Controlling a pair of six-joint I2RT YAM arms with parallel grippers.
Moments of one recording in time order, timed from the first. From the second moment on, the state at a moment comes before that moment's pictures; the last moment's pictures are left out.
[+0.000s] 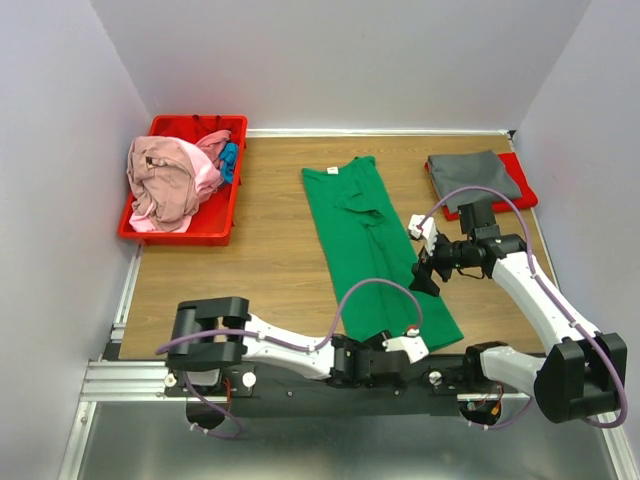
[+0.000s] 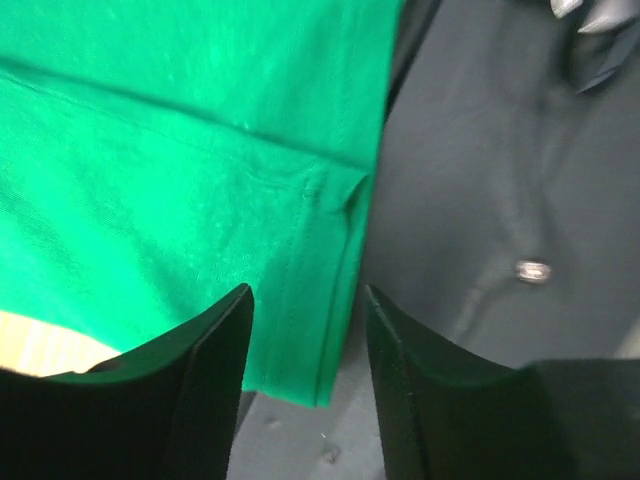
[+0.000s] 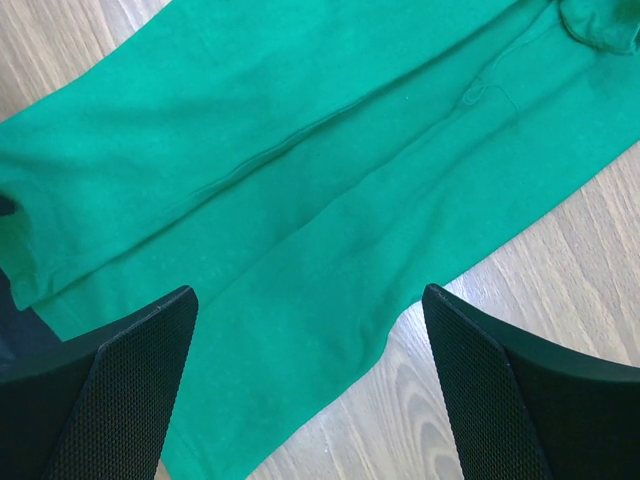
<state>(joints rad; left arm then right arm) -1.62 1.71 0.97 -0.22 -0.39 -0.32 0.17 1.14 0.80 -0.73 -0.68 -0.84</state>
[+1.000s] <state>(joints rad) -1.59 1.66 0.89 -0.23 -0.37 -0.36 0.17 1.03 0.76 -1.14 -0.55 -1.31</state>
